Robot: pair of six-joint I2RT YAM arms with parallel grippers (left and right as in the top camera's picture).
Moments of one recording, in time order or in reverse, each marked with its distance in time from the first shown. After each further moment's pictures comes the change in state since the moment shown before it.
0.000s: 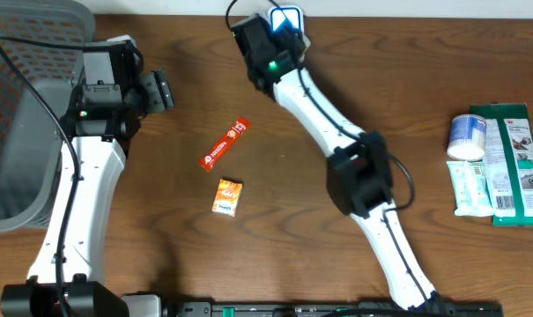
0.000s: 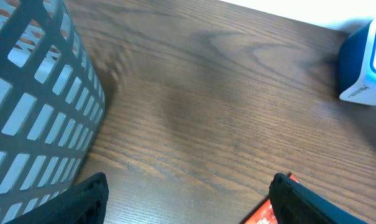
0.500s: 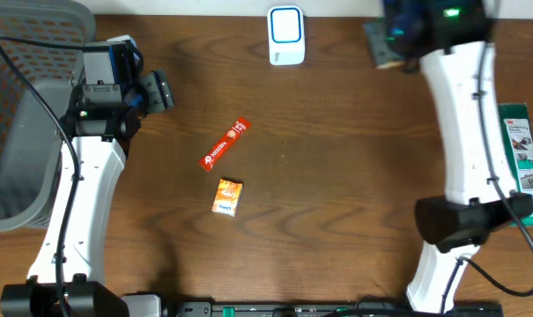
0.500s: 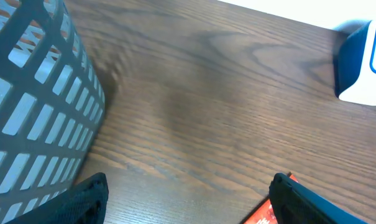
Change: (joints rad) left arm 0.000 0.000 0.000 0.000 0.000 0.000; right arm -0.372 -0.520 0.033 -0.761 -0.548 0.296
